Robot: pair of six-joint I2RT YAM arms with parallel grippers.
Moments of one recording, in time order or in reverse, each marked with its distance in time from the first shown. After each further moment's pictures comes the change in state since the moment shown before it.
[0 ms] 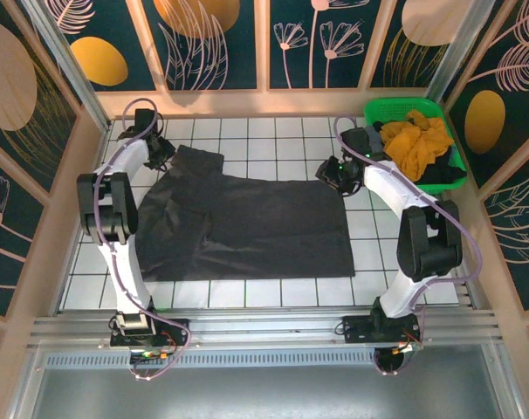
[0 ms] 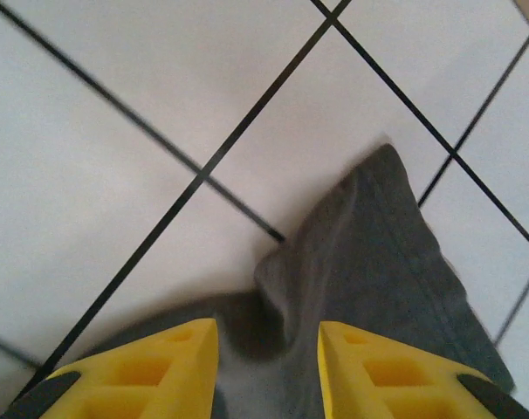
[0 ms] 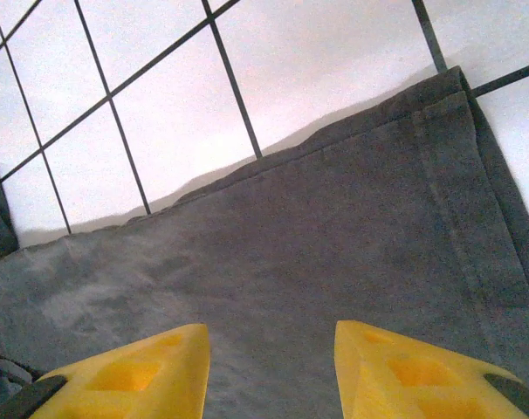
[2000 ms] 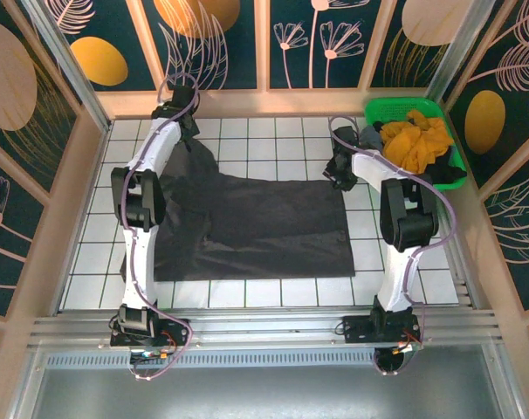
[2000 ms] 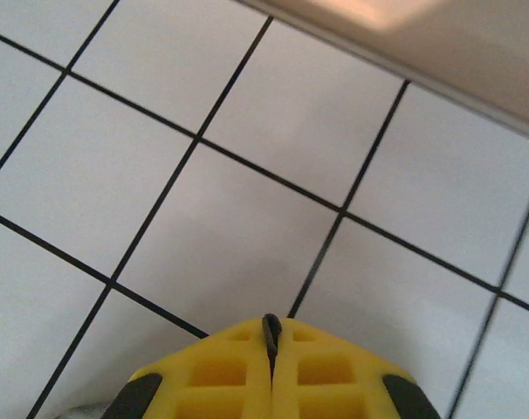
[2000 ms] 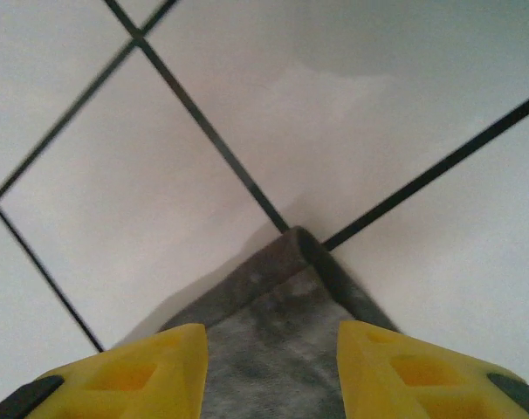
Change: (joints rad) left arm -0.187 0.219 0.518 -0.267 -0.338 0.152; right arm -0.016 0.290 0.176 -0.036 0.300 0.173
